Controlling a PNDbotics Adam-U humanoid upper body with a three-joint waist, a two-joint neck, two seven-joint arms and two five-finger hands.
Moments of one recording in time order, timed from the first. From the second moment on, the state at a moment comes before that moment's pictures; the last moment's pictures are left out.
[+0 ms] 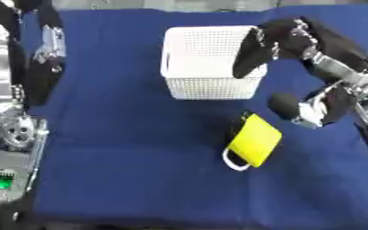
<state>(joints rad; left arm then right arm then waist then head) -0.22 0.31 0.04 -1.98 -0.36 -0.09 0.37 -0.70 -0.43 0.40 -1.74 0.22 -0.68 0.43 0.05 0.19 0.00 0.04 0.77</state>
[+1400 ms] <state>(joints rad) -0.22 0.31 0.04 -1.98 -0.36 -0.09 0.37 -0.71 -0.40 0.47 -1.69 0.27 -0.68 0.42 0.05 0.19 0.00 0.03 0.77</state>
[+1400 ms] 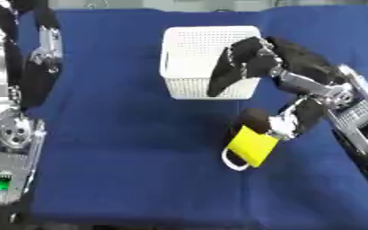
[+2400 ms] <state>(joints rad) -0.22 0.31 0.04 -1.98 -0.36 -0.09 0.37 -0.71 -0.39 0.48 -1.59 0.38 -0.72 0.38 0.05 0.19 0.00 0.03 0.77</state>
